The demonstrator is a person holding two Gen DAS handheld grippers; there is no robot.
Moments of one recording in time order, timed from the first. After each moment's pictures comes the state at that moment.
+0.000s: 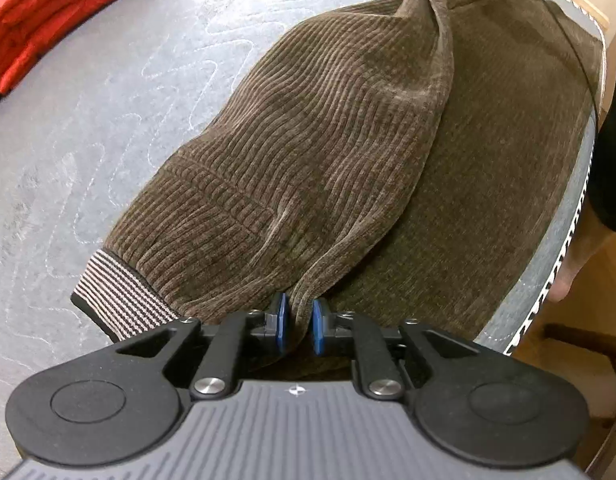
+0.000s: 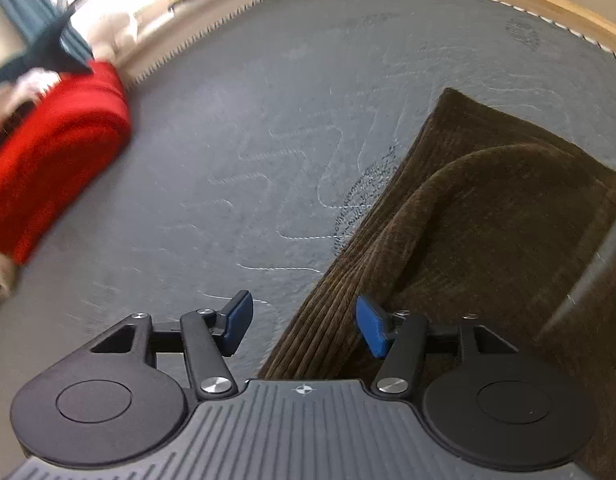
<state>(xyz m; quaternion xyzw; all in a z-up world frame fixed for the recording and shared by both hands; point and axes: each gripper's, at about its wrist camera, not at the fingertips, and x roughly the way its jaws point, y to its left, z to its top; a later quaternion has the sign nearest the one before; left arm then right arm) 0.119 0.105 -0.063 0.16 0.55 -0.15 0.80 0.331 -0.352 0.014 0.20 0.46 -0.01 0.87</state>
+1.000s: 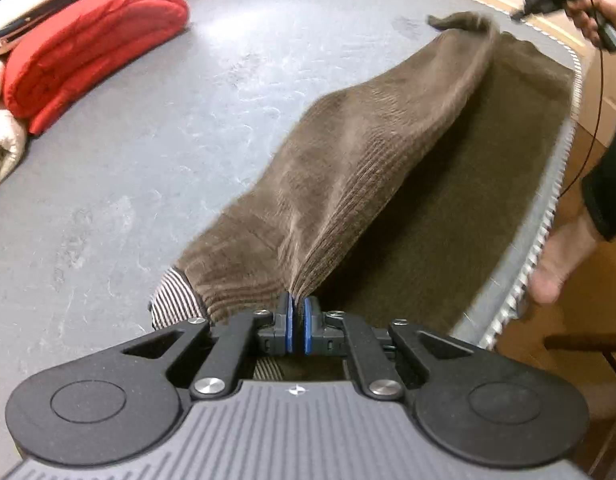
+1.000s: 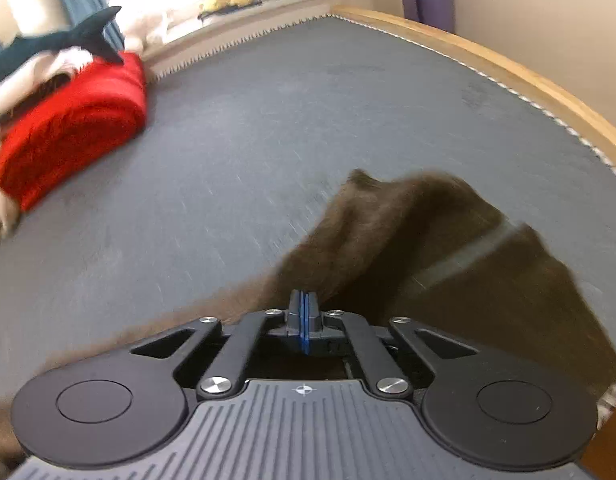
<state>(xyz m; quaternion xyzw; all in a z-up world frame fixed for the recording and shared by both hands) 0.070 0.147 0.007 0.18 0.48 -0.17 0.84 0.173 -0.421 0.090 0.11 0.43 0.01 0.89</state>
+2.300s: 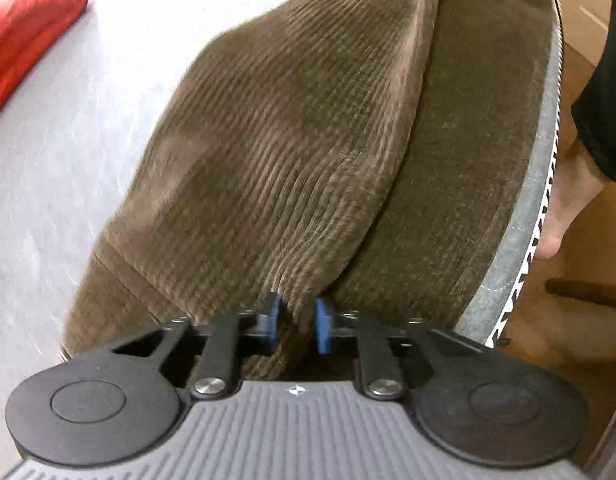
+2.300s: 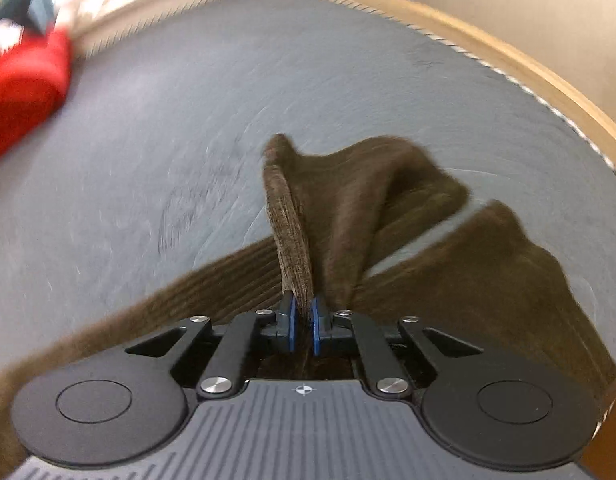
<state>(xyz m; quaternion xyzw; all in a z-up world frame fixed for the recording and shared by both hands) 0.129 0.042 -0.068 0.27 0.53 -0.21 0.77 0.237 -0.450 0.026 0.11 0.45 -0.08 0.88</state>
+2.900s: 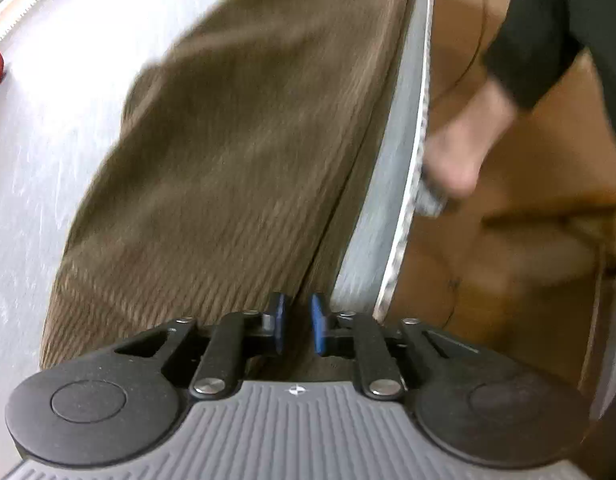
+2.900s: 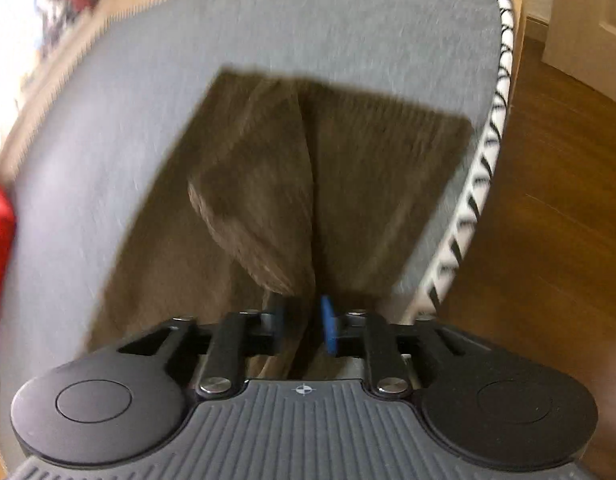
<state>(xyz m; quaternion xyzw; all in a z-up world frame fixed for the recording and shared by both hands) 0.078 0.034 -0.031 0.29 0.51 -0.35 0.73 0.081 -0.575 -0.006 0.37 0.46 -0.19 0.79</state>
